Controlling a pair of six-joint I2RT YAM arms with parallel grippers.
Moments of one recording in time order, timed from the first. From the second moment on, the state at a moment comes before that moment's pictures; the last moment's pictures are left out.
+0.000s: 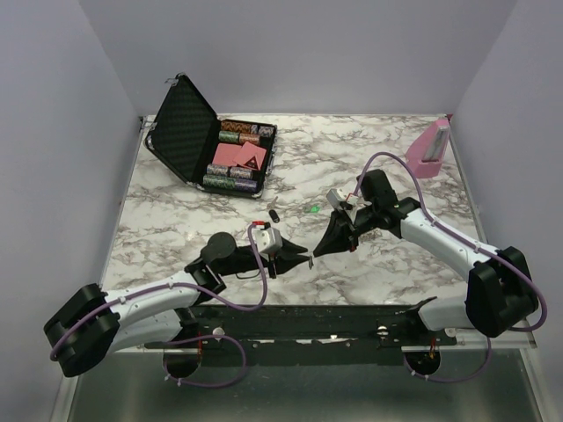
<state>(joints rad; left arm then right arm) -0.90 1.01 0.32 0.75 0.48 -0.08 0.48 1.36 0.87 -0.41 -1.42 -0.68</state>
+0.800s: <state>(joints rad) -0.91 1.06 0.37 0.71 0.51 -0.10 0.48 1.36 0.87 -0.41 -1.42 -0.68</state>
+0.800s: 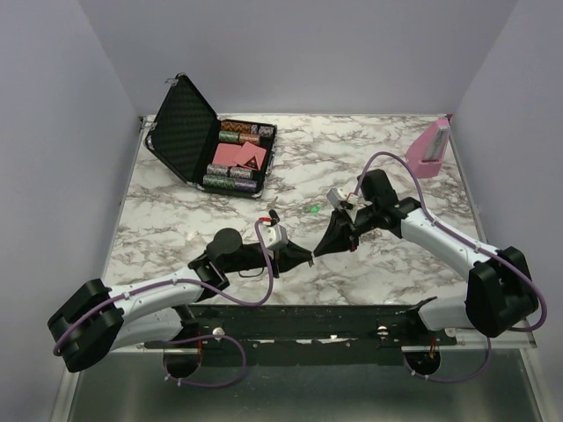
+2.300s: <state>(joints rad) -0.91 1.06 0.35 0.71 0.51 -0.11 0.48 1.36 0.87 -0.41 -1.42 -0.67</state>
